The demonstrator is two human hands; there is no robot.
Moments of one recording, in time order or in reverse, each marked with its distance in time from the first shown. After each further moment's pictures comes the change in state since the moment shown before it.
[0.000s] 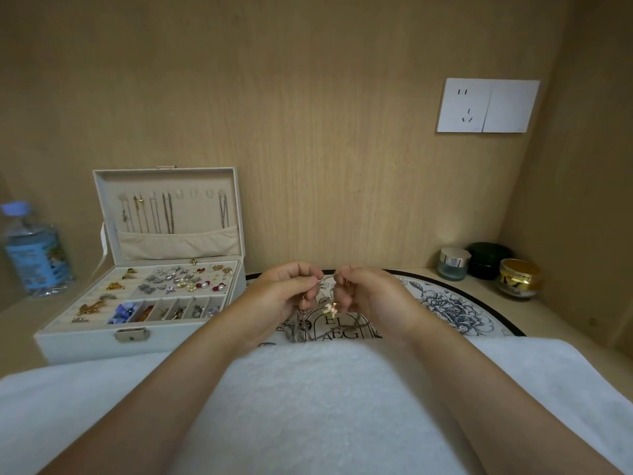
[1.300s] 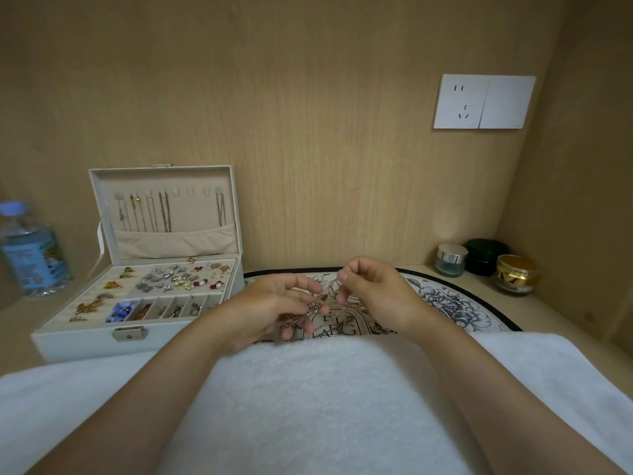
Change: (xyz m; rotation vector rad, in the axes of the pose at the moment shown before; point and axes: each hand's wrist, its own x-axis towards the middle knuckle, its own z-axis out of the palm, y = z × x) left_hand -0.007 0.001 -0.008 0.113 -0.061 -0.250; right_hand -0.008 -0.003 -0.008 -0.382 0.190 -0.071
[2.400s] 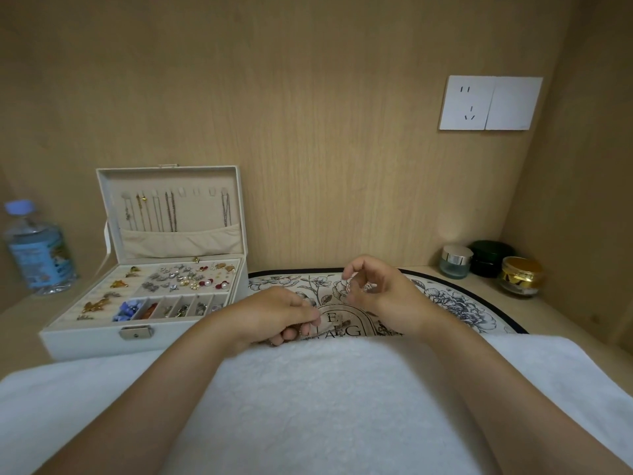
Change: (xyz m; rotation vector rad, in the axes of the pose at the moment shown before) left_hand 0.001 -0.002 -0.003 0.430 0.035 -0.139; right_hand 0.003 0.013 -0.010 -0.095 -0.086 -0.061
